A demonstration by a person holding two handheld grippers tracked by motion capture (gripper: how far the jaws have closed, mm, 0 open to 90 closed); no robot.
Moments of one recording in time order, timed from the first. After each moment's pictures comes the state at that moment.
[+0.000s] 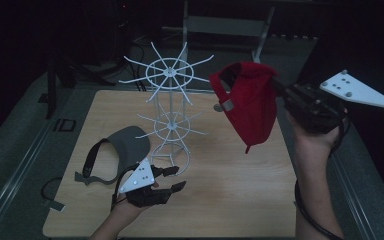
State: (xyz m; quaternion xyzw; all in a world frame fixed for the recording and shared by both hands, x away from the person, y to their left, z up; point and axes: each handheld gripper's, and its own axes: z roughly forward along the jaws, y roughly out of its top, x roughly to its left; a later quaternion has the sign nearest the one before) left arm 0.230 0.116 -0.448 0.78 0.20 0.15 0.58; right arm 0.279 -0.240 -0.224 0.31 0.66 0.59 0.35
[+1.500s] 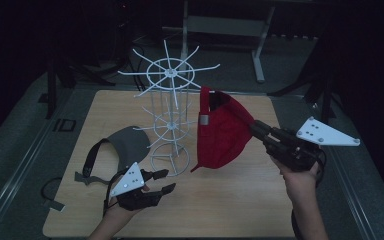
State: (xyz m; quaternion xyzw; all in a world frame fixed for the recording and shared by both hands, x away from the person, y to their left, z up) left arm 0.226 0.139 -0.468 0.77 0.24 0.16 0.57; right arm 0.261 -0.248 -0.308 0.26 0.72 0.60 0.25
